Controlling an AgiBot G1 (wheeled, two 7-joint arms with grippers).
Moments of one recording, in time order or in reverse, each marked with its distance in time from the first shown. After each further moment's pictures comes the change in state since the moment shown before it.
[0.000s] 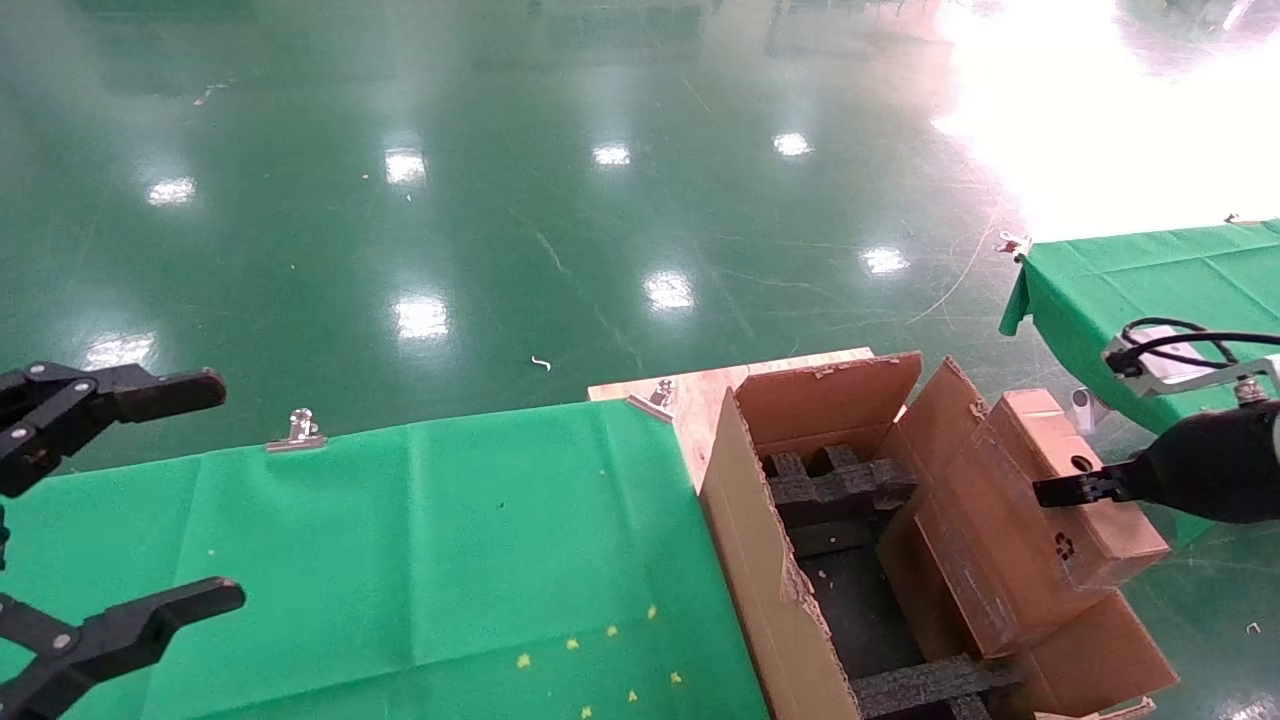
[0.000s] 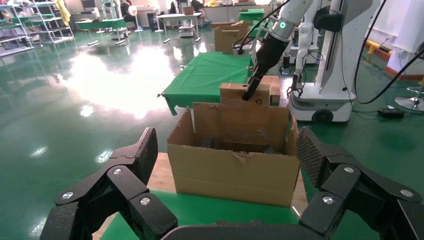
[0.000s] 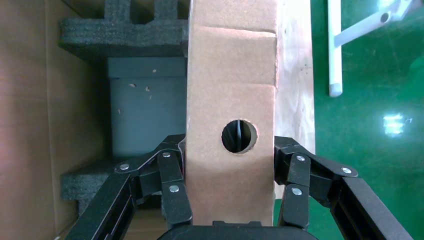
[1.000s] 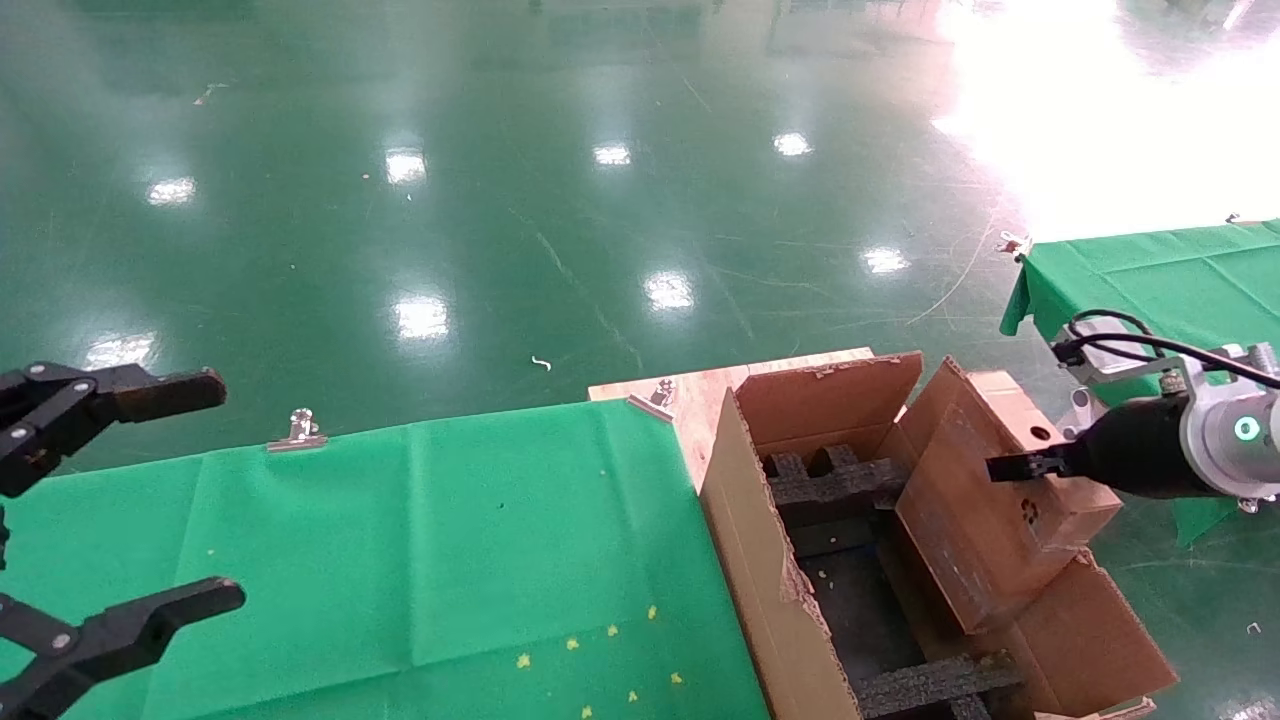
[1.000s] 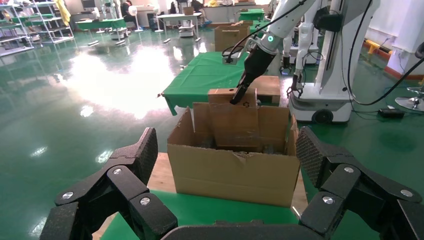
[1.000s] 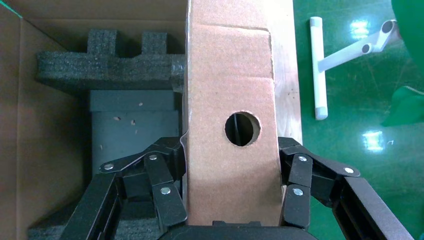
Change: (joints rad) left arm 0.000 0.000 0.000 0.000 0.000 0.000 0.000; right arm -0.114 -0.075 -0.052 -0.012 -0.102 0.213 0.126
